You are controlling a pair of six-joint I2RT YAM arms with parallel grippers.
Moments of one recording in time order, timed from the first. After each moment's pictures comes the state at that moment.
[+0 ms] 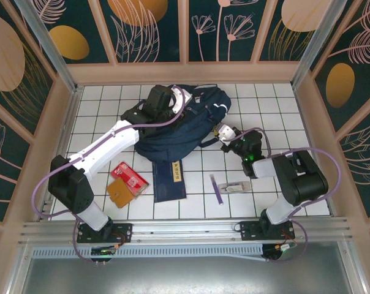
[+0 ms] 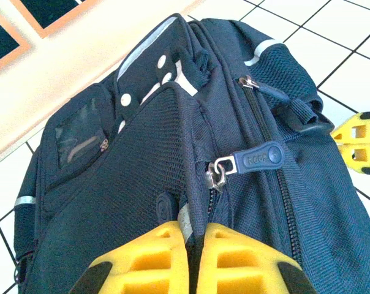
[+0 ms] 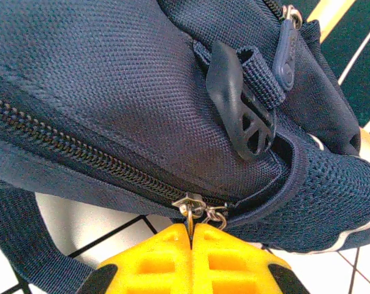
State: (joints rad) left arm -0.65 1.64 1.47 -0.45 -0.01 0.15; right arm 0.30 1.60 0.47 0.92 -0.42 -0.56
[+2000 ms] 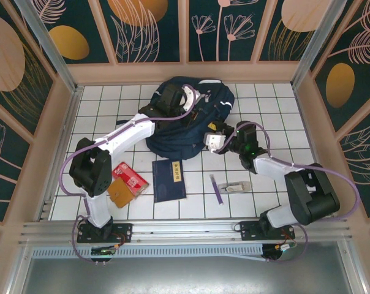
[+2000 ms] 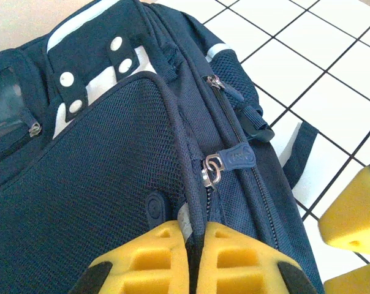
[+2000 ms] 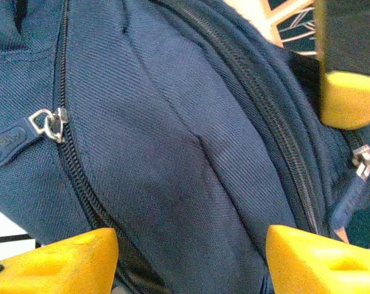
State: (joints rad) left arm -0.64 1.87 1.55 -0.33 0.14 0.03; right arm 0.42 1.48 0.61 0.48 -0.42 -1.18
